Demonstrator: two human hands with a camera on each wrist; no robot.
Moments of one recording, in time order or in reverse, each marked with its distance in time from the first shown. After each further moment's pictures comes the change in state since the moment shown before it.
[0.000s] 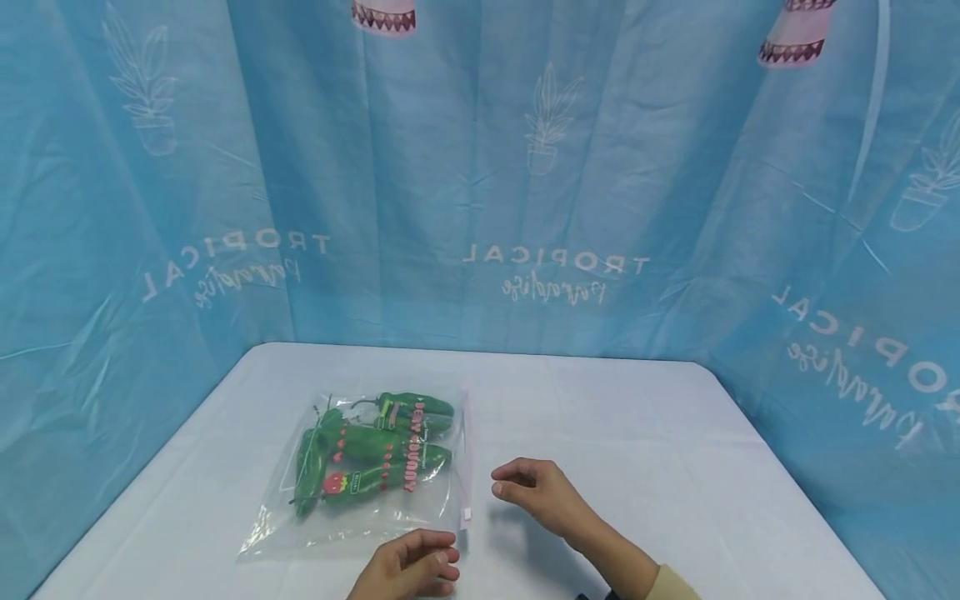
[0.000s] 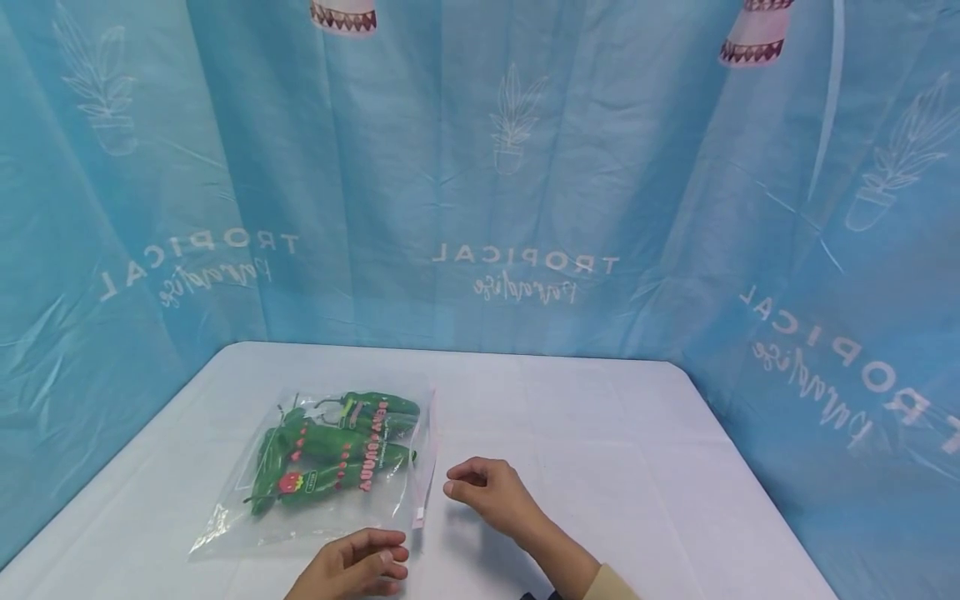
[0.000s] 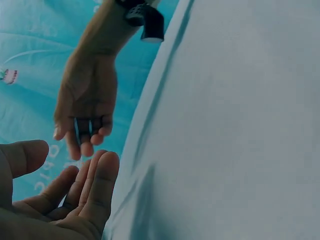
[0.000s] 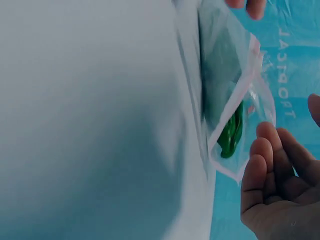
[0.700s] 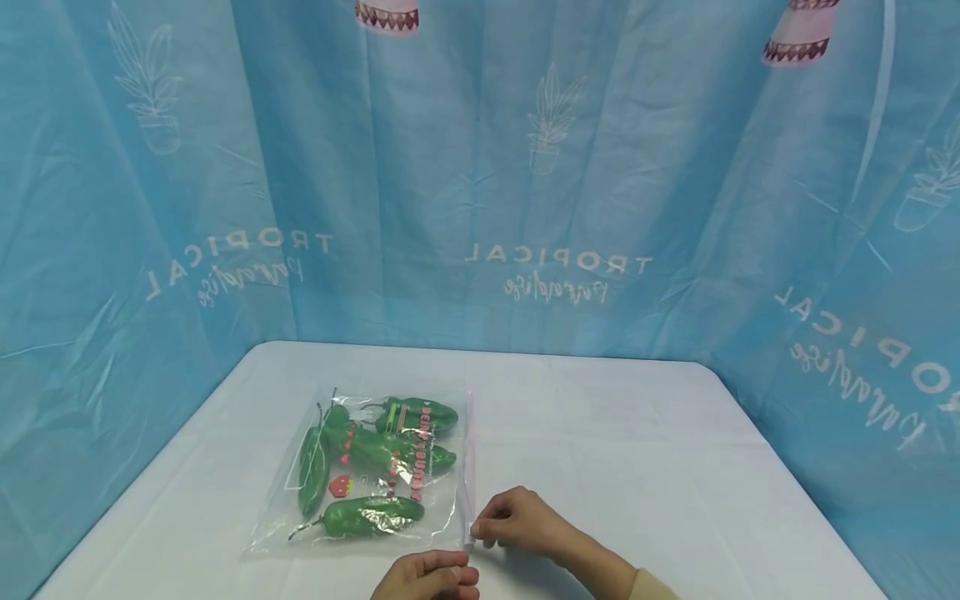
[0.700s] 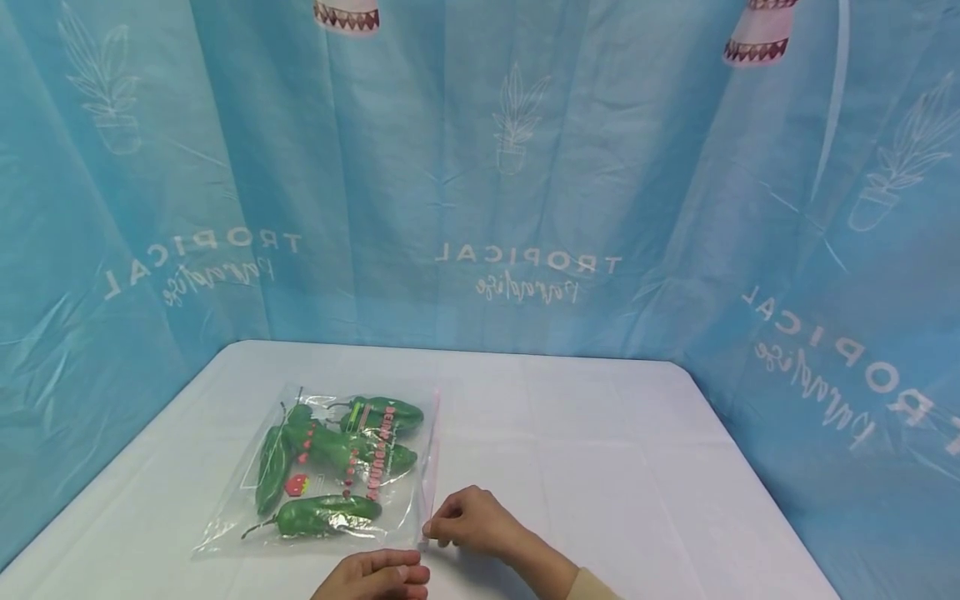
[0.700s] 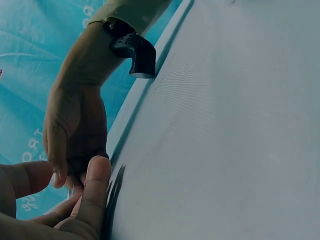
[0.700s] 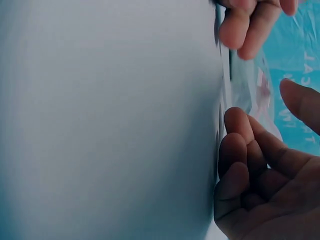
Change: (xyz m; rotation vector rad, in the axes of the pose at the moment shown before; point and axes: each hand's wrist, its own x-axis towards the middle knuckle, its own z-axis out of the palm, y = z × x) left_hand 0.005 -0.020 0.010 -0.094 -0.059 -0.084; right_hand -0.002 0.005 0.034 -0.064 -0.169 0.055
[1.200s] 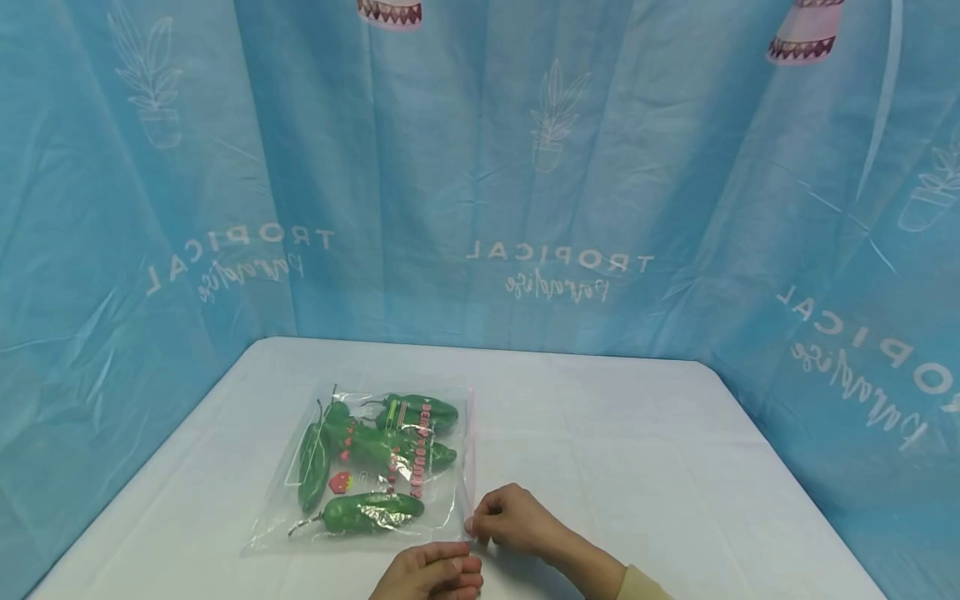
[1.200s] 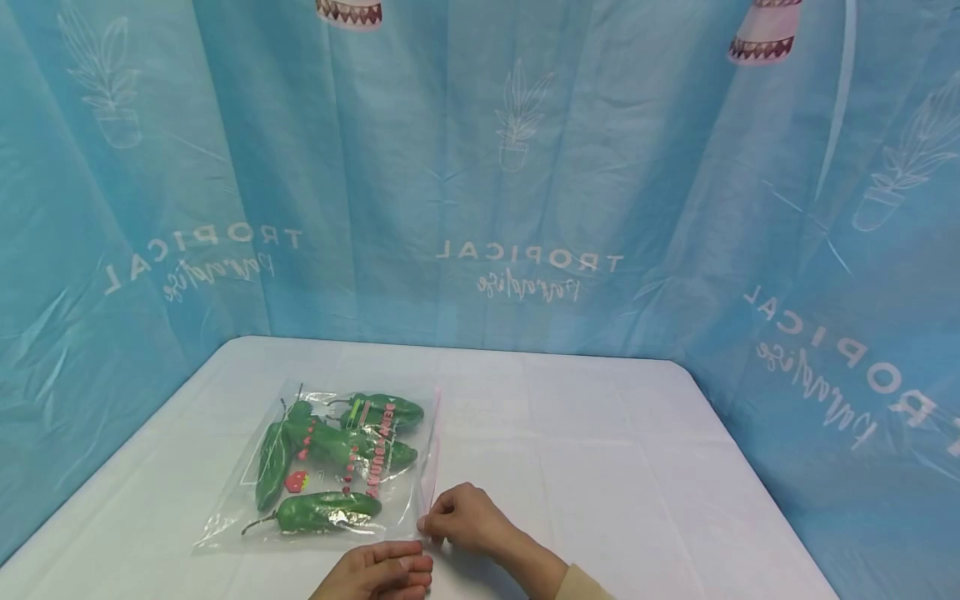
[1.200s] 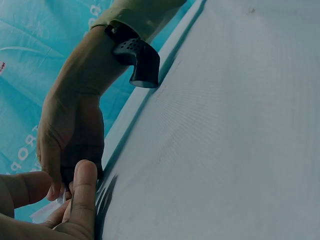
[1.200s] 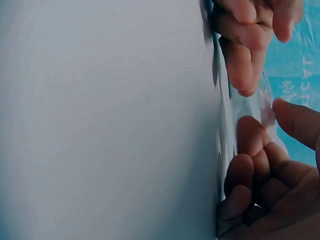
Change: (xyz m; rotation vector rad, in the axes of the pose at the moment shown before) left_hand 0.006 -0.003 0.001 -0.182 -0.026 0.029; right_hand 0.006 -0.001 0.009 -0.046 0.036 0.027
